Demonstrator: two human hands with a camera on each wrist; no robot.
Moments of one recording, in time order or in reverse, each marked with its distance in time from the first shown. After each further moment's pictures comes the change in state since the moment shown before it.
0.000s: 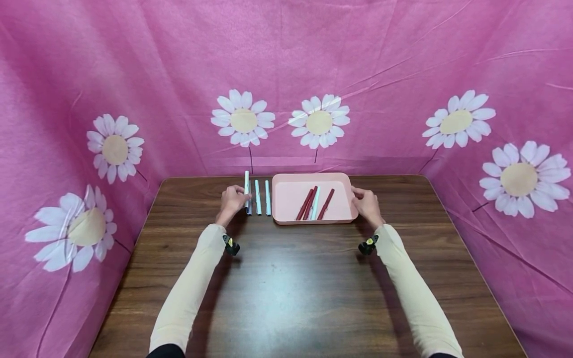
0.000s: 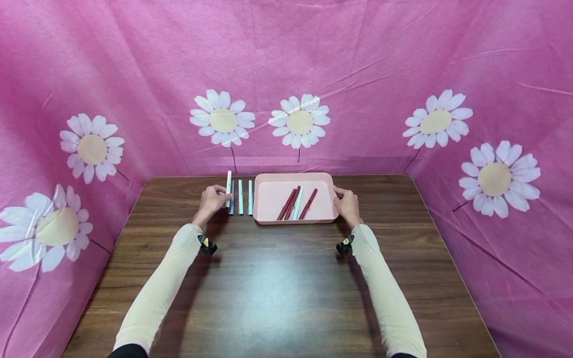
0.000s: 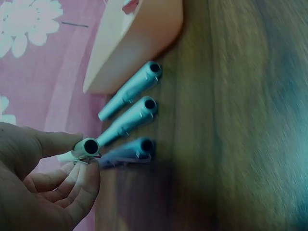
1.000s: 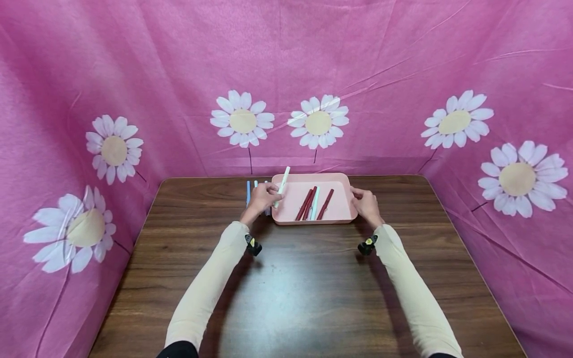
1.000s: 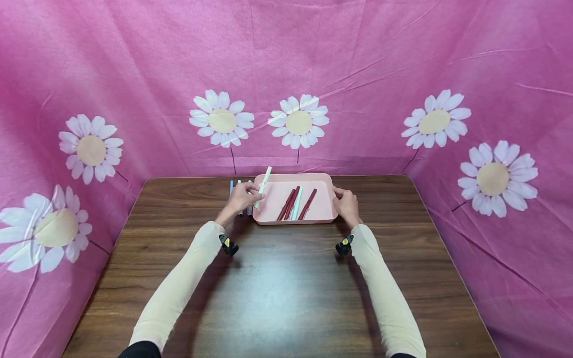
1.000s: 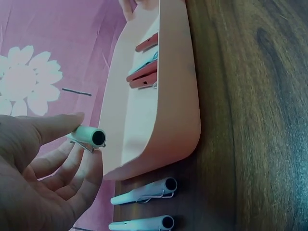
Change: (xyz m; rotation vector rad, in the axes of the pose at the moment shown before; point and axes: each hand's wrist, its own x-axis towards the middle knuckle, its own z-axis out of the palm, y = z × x) left_hand -0.013 0.061 0.045 -0.159 -0.153 0.218; right_hand 0.000 0.000 0.001 -0.011 -0.004 0.008
